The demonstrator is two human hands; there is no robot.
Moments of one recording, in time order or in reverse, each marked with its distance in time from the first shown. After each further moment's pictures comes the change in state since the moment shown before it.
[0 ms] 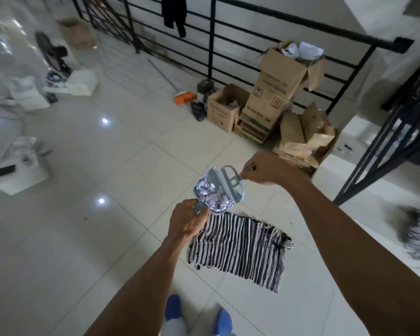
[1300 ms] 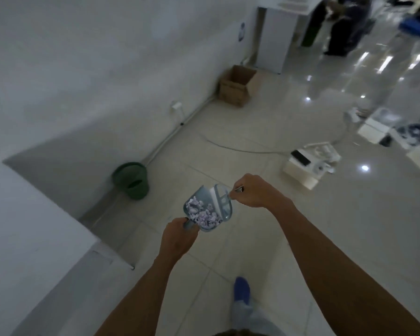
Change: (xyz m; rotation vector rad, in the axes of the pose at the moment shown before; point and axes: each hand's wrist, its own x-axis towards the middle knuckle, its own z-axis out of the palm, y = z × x) left_hand -0.280 -0.513 -0.378 -0.365 1.028 -1.120; right_hand 0.060 -0.801 0.416 -0.390 -0.676 -1.218
